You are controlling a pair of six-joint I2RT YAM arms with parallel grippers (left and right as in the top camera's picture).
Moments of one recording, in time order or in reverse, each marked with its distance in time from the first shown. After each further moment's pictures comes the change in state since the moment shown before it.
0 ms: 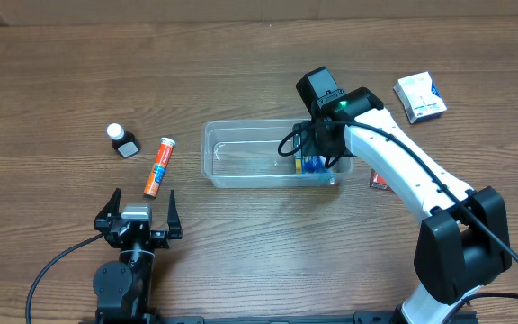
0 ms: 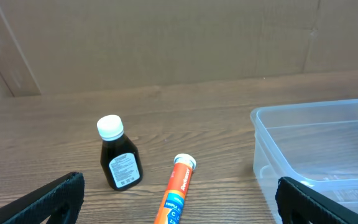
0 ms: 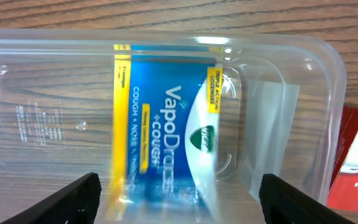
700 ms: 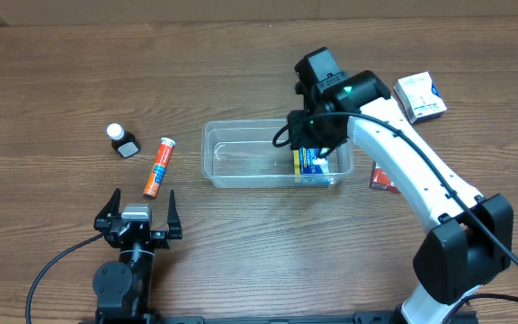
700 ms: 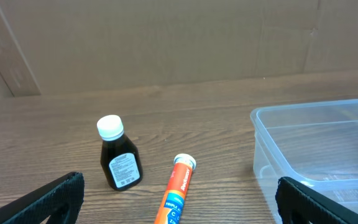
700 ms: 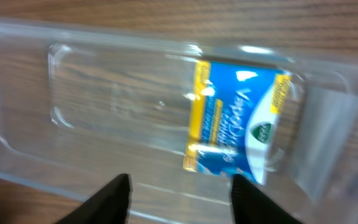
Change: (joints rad) left arm 0.000 0.000 0.000 0.000 0.000 0.000; right arm 0.015 0.002 0.165 -0.089 -0.211 -0.068
